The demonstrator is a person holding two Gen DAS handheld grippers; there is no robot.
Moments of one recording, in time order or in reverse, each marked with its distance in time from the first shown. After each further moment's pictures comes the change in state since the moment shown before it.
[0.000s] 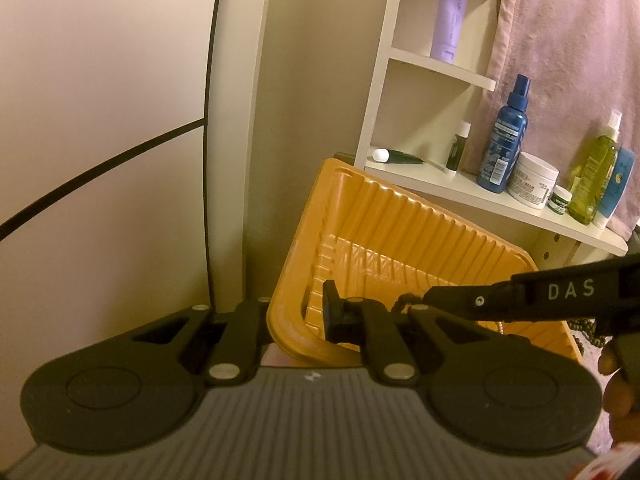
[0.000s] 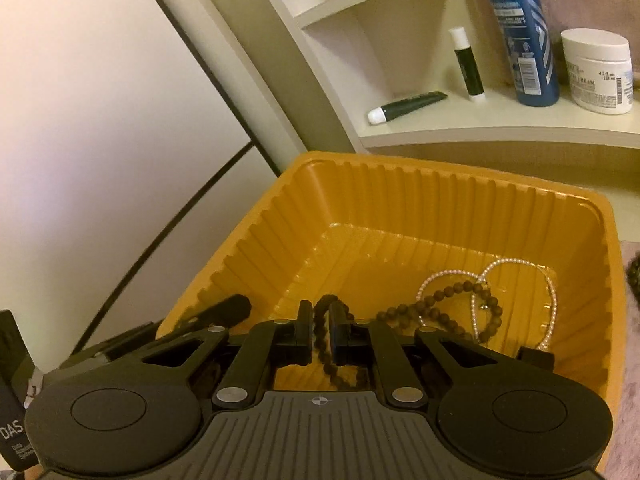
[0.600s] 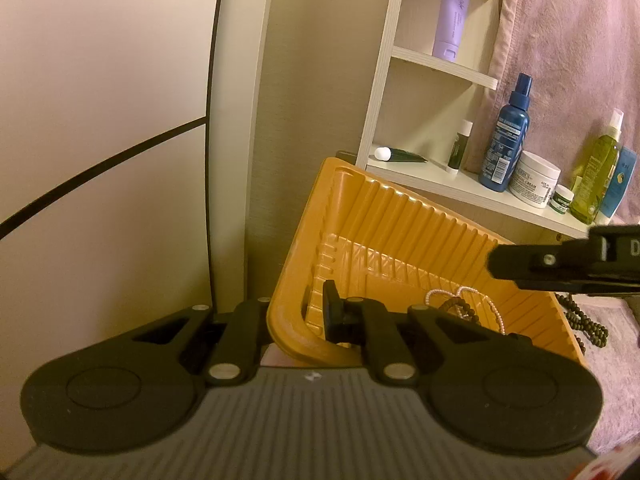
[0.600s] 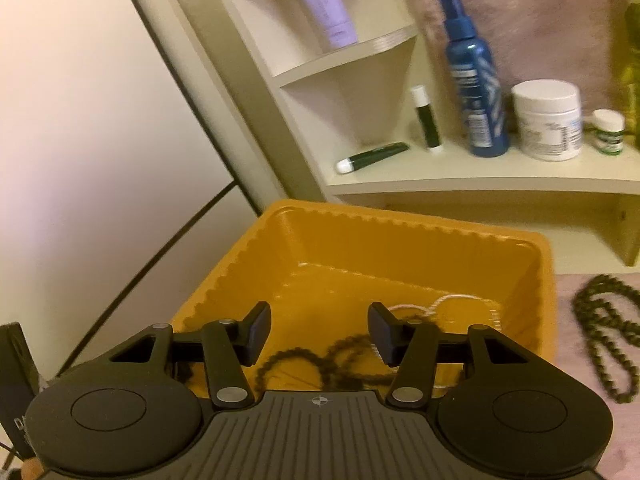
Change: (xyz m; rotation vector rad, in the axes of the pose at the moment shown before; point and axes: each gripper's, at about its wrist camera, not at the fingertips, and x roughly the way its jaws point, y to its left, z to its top) left arm 0.003 0.000 0.000 -0.001 0.003 0.001; right arm -0.047 -0.006 0.000 -0.022 -0.128 -0.104
